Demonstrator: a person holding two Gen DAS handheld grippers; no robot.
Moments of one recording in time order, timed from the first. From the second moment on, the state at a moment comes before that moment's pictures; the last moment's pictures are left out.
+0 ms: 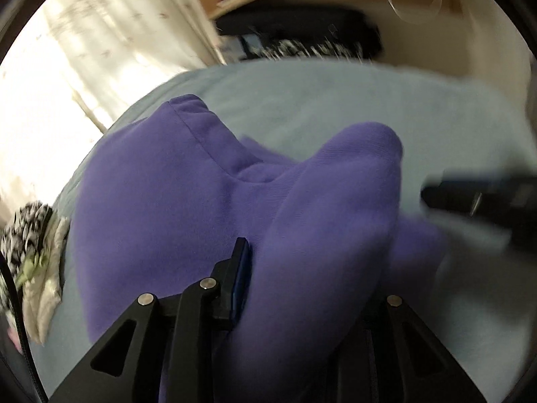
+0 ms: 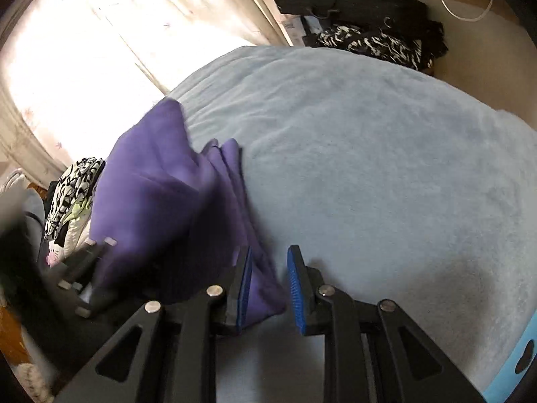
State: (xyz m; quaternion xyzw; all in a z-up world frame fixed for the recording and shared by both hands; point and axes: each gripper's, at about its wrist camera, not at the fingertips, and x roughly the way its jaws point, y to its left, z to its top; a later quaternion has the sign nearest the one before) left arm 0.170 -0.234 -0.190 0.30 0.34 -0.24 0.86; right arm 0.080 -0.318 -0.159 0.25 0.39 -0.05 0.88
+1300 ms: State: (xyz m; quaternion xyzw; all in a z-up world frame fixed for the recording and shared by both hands) left arm 0.242 -0.085 -0.102 0.02 0.46 -0.18 0.87; right arm 0.175 -0.321 -0.114 0.26 0.45 0.13 0.84
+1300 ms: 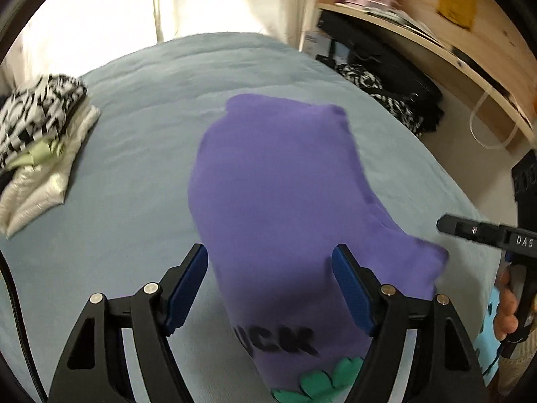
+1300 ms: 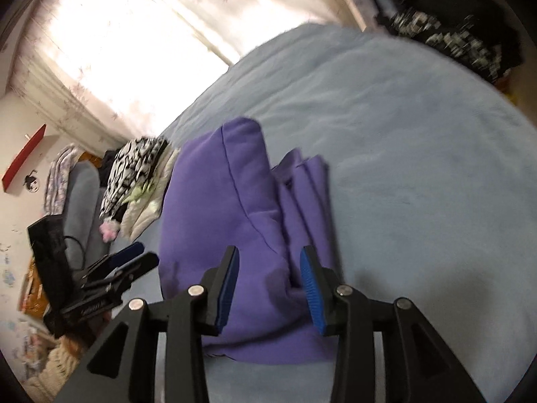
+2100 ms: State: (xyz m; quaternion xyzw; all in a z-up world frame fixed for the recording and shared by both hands) left arm 0.302 -0.089 -0.144 -0.02 0.50 -0.21 0.84; right arm 0.219 -0.285 -0.159 0.21 0.49 0.23 0.82
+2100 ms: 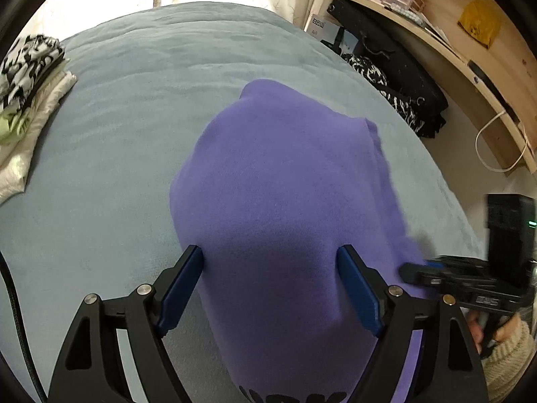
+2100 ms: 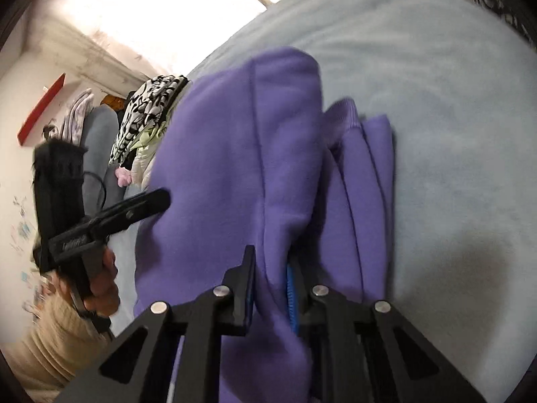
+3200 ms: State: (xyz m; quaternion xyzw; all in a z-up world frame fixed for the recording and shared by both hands) left arm 0.276 -0.125 -0.123 0.05 0.41 -0.14 0.90; right arm 0.188 -0.313 -0.123 0.18 0.45 0.12 0.87
